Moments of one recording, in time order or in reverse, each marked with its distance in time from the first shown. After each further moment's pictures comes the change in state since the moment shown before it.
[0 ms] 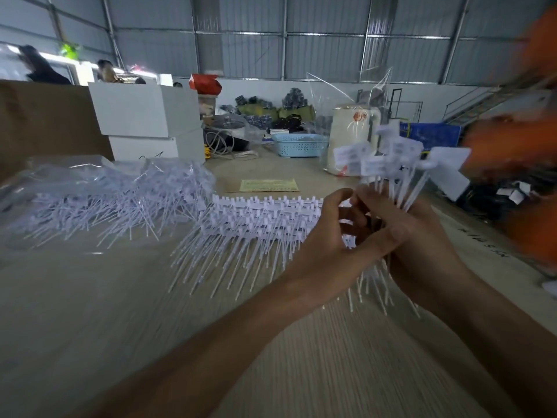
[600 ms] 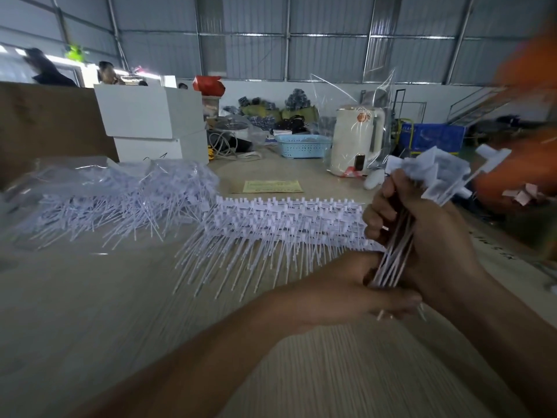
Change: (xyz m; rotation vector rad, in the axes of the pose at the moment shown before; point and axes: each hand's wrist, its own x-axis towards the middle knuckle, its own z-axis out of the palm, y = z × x) left_hand -0.008 -0.010 0.003 -0.086 -0.510 -0.143; right_hand 0.008 -0.008 0.005 0.265 0.126 0.116
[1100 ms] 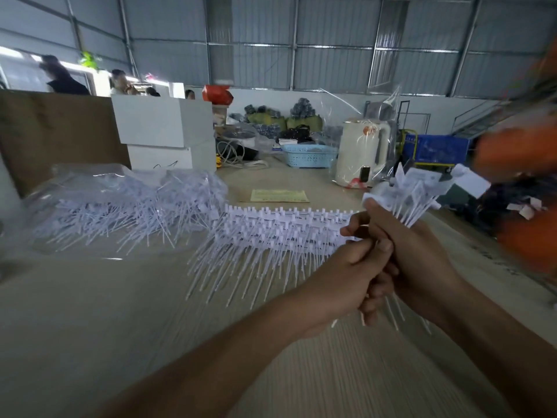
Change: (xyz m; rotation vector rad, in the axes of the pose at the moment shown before) left_hand -0.002 0.009 -0.003 -0.213 0.231 0.029; right_hand 0.000 0.009 0.000 -0.376 -0.033 0.092
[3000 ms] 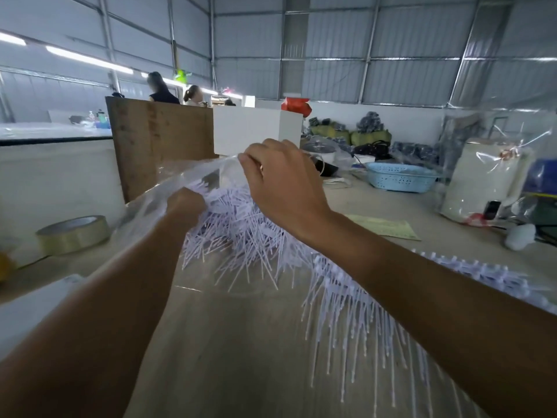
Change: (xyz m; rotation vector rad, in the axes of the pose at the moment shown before) left_hand -0.050 0.004 -0.499 0.914 1.226 -0.567; right_hand 0.164 -0.003 0.319 -0.924 -0.078 -0.982
